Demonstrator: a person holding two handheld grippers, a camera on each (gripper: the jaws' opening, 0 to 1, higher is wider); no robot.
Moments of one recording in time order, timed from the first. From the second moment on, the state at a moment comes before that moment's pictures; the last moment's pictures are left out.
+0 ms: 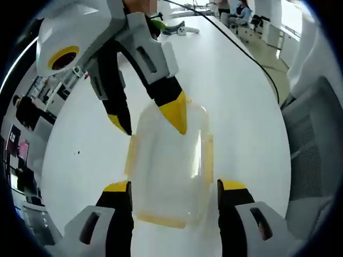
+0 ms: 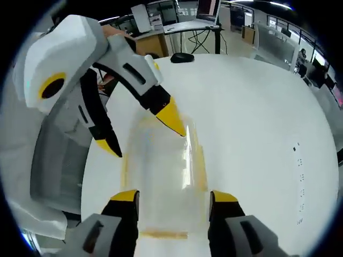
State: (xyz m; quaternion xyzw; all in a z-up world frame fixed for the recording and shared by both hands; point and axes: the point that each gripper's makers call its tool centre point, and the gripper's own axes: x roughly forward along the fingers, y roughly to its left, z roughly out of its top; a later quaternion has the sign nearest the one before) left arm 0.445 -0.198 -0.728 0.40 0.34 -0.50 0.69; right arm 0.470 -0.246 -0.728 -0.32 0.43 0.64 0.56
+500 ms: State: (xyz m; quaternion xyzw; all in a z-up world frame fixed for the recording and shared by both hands) left arm 0.454 -0.192 -0.734 0.40 0.34 -0.51 0.68; right arm 0.458 -0.255 -0.728 -0.33 0.41 0.63 0.56
